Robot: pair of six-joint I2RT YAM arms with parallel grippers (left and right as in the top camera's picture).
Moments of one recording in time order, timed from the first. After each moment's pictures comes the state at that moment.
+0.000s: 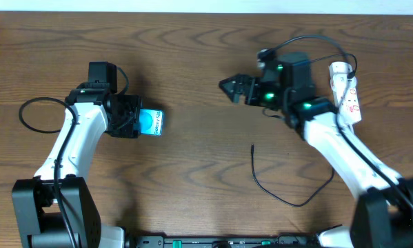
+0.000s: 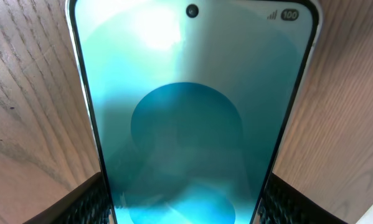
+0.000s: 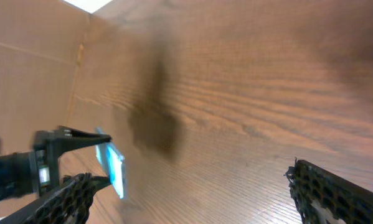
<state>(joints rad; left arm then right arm) 0.03 1.62 1.12 -0.81 0.23 -1.45 0.33 1.62 1.08 -0.12 -0.54 0.59</state>
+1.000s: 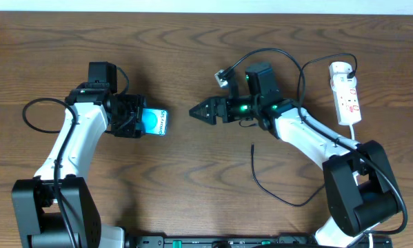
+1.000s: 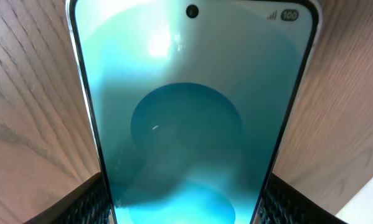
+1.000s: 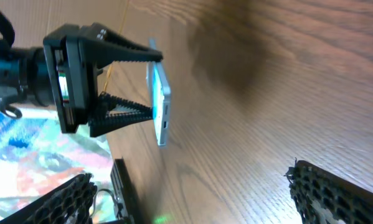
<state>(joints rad) 0.03 1.62 1.12 -0.81 0.32 -1.45 0.44 1.81 1.08 -0.01 -0.89 0.50</state>
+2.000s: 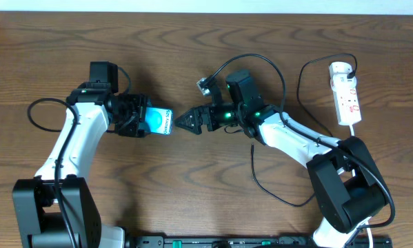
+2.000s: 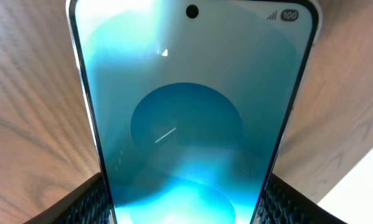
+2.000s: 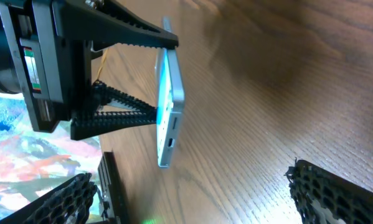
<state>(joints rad) 0.01 1.62 1.12 -0.79 0.39 -1.43 0.55 1.86 1.08 0.08 -0.83 0.49</state>
